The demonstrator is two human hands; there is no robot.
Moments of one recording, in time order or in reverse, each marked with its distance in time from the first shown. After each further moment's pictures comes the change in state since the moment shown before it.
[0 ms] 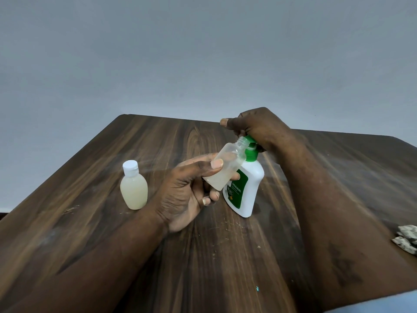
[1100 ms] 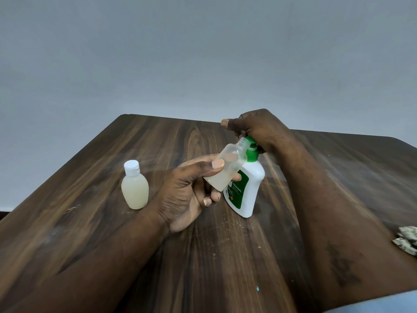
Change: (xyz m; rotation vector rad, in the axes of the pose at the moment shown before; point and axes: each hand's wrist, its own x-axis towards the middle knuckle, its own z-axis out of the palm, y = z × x) left_hand -0.001 0.001 0.002 0.005 0.004 -0.003; right_hand 0.002 0.001 0.002 -0.031 0.006 -0.004
